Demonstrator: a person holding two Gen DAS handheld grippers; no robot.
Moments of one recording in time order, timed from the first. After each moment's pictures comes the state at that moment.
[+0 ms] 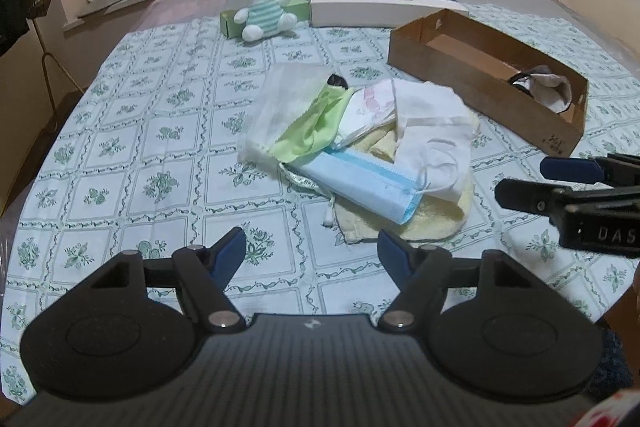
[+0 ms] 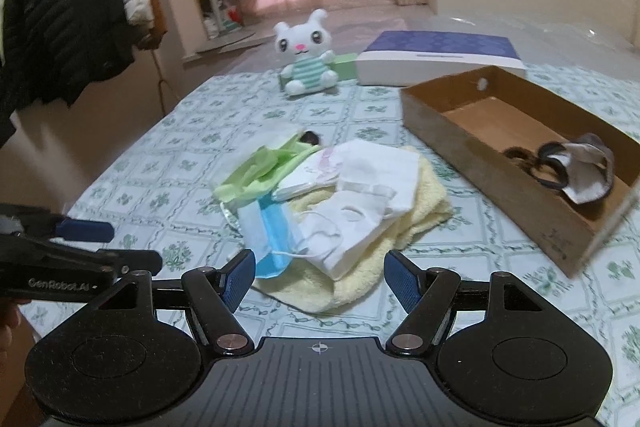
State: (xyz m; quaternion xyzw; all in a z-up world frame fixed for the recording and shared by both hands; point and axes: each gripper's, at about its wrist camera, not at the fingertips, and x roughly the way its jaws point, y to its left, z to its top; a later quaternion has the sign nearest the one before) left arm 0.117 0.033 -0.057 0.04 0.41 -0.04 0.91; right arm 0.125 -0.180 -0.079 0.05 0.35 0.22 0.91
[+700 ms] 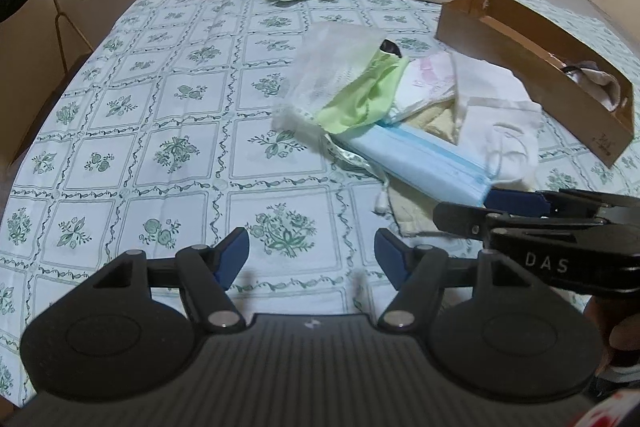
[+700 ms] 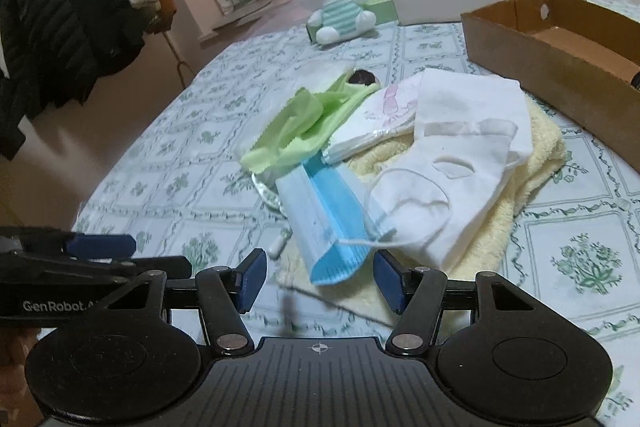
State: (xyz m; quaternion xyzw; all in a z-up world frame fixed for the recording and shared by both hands) left arm 0.150 0.066 -0.095 0.02 0.45 -0.01 0.89; right arm 0.176 -0.123 -0.142 0.12 0.39 0.25 0.88
